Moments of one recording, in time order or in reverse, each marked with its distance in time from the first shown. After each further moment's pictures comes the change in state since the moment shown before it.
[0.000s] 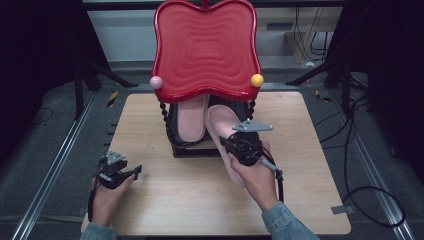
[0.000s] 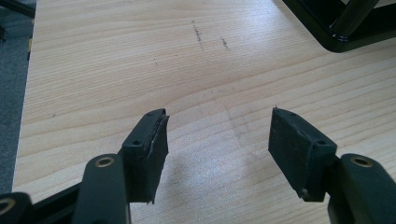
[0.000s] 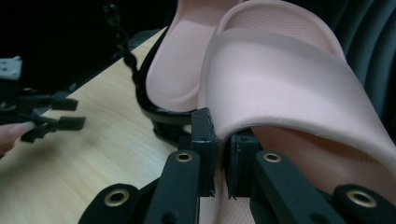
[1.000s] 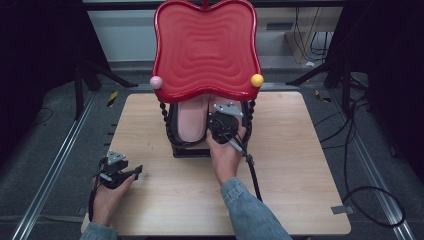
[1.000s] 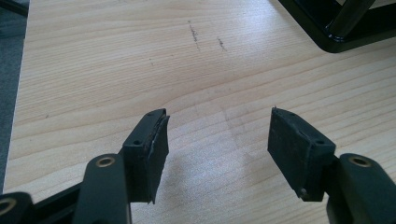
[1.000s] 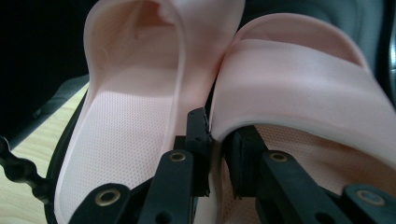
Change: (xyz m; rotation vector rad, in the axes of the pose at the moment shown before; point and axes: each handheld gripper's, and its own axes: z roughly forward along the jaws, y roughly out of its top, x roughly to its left) left arm 0.000 0.000 0.001 -0.001 -0.013 0.000; right arm 0.009 0.027 0.090 -0.134 -0.295 0.132
